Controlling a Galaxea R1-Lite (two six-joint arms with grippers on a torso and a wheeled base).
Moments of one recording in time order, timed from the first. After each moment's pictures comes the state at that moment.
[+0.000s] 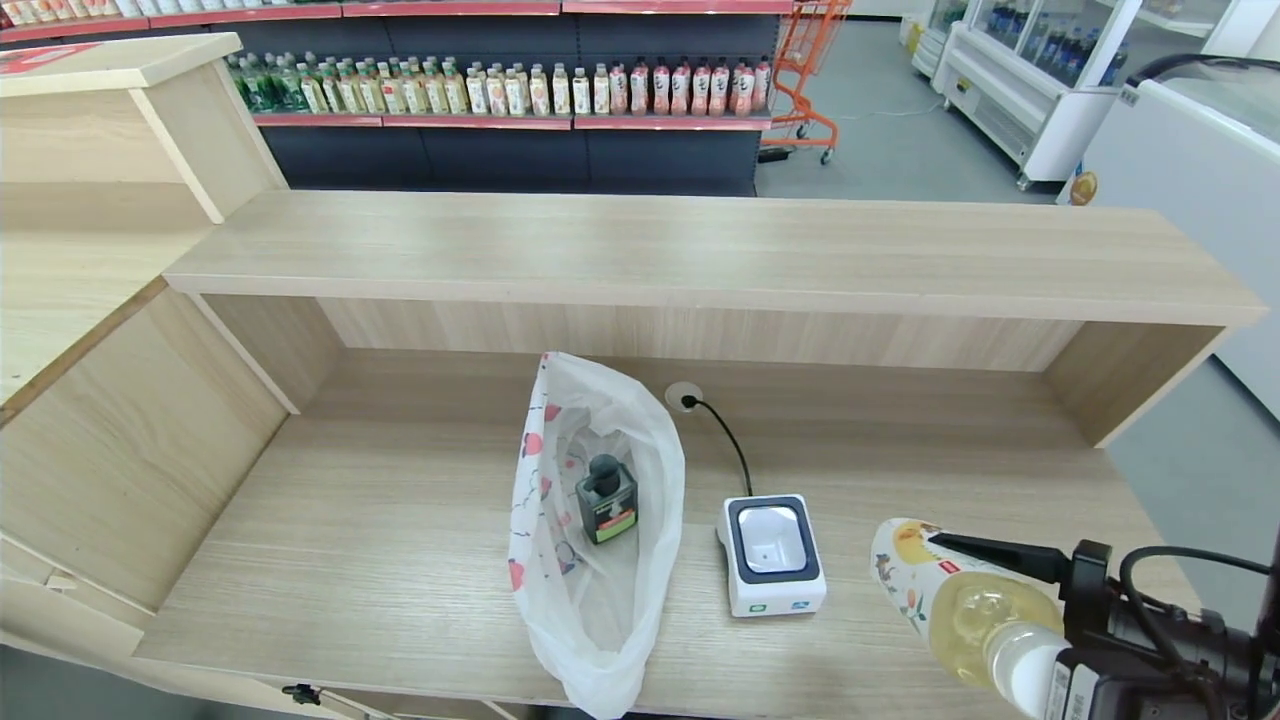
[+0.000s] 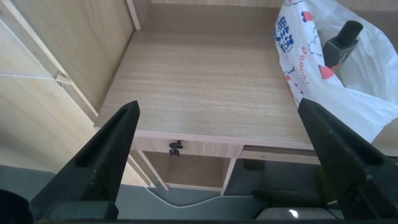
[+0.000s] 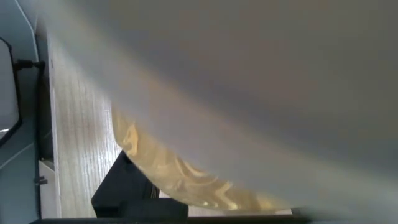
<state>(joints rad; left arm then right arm) 0.00 0.00 0.00 0.00 0.02 0.02 0.32 1.41 -0.10 -1.03 0.44 -1.29</state>
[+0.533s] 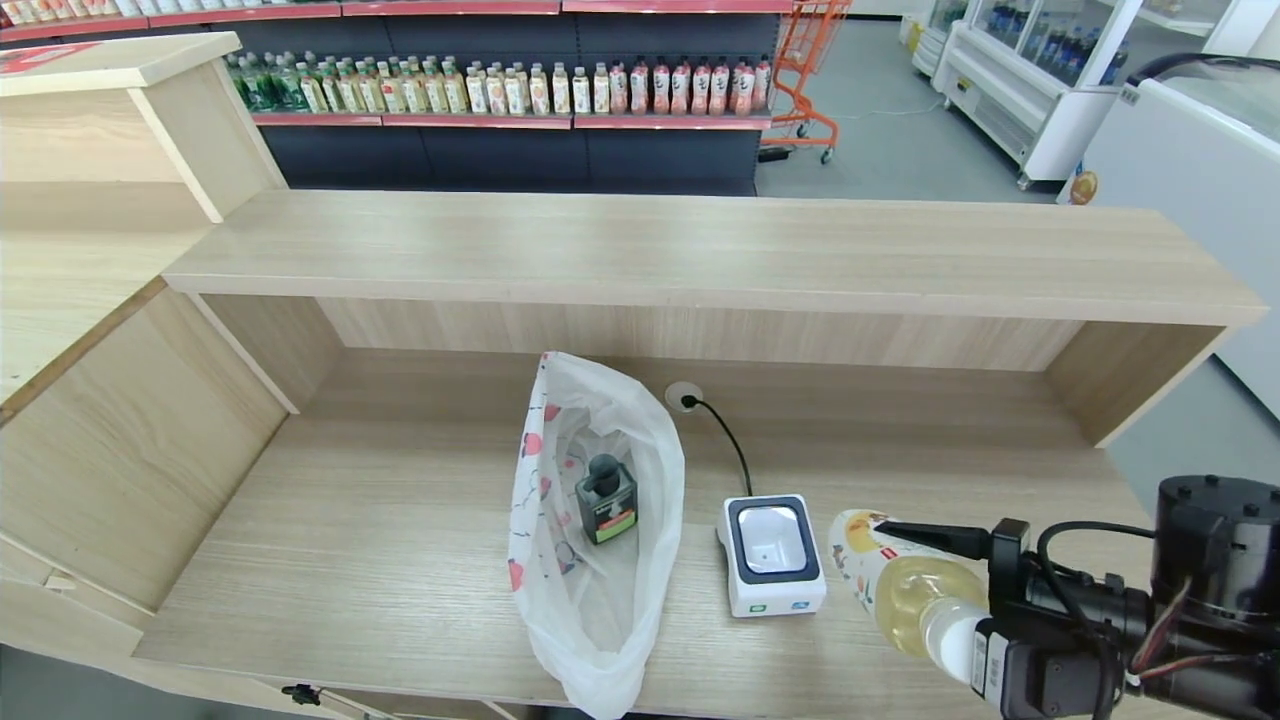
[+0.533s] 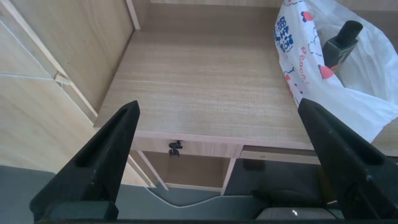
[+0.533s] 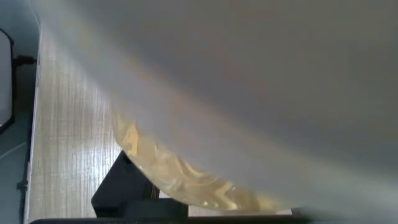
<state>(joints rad) 0.00 0.00 0.00 0.00 0.02 0.02 0.30 1.63 -0.18 -1.12 0.52 -1.38</state>
